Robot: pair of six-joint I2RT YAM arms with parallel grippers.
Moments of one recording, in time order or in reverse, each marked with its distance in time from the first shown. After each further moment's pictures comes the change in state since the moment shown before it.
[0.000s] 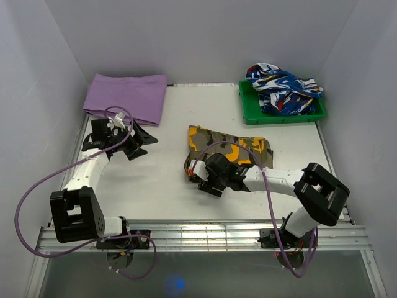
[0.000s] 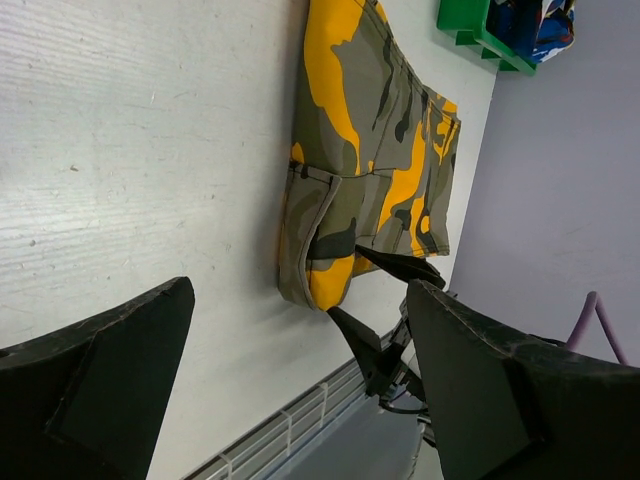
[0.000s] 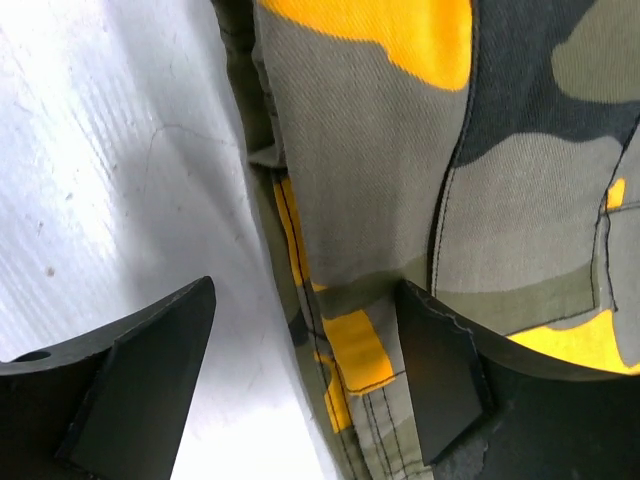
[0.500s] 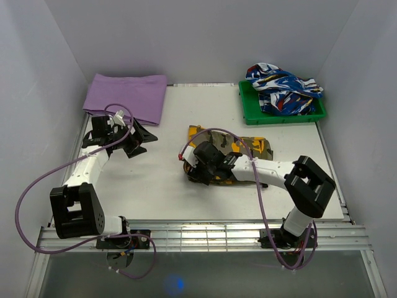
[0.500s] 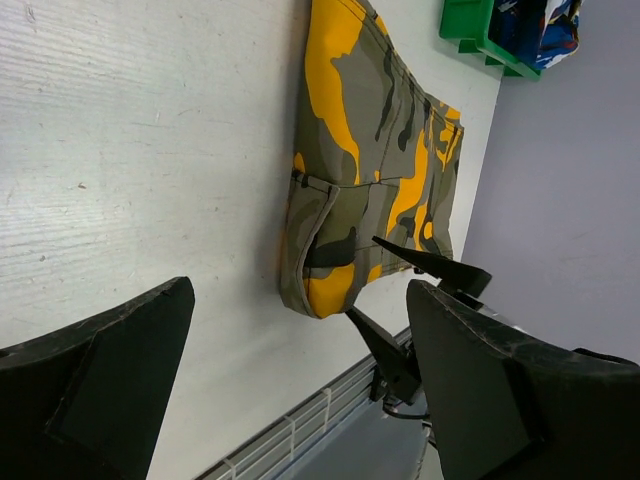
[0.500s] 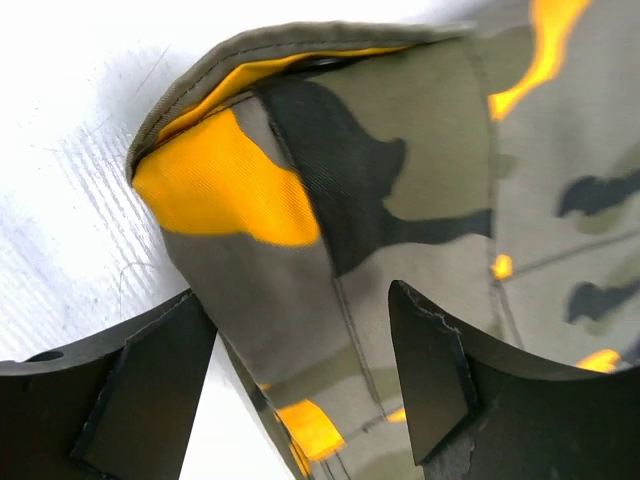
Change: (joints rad) left arm 0.000 0.033 0.035 -0.011 -0.015 0.010; right arm 0.004 0.140 0.246 -0.066 0.067 0.096
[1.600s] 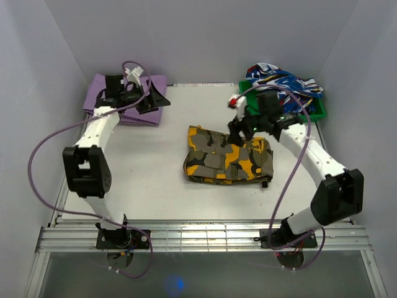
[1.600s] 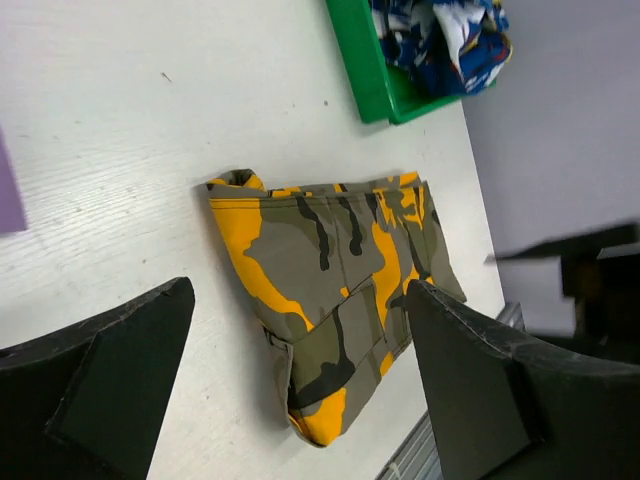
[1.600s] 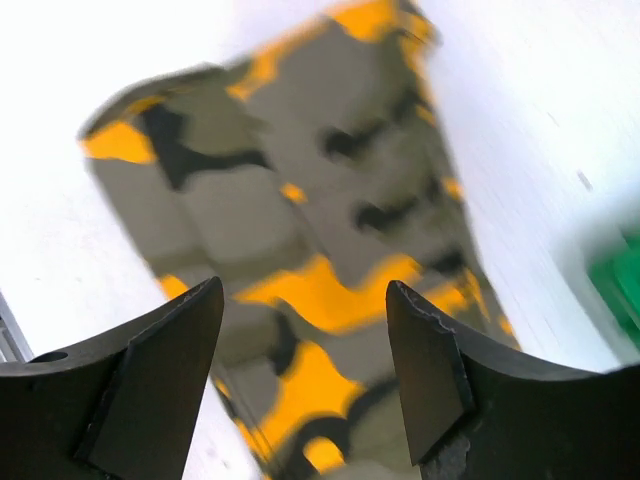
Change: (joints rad) left arm -0.170 0.475 0.633 0.034 0.069 0.177; right arm -0.697 -0.159 0.294 -0.382 -0.712 -0.142
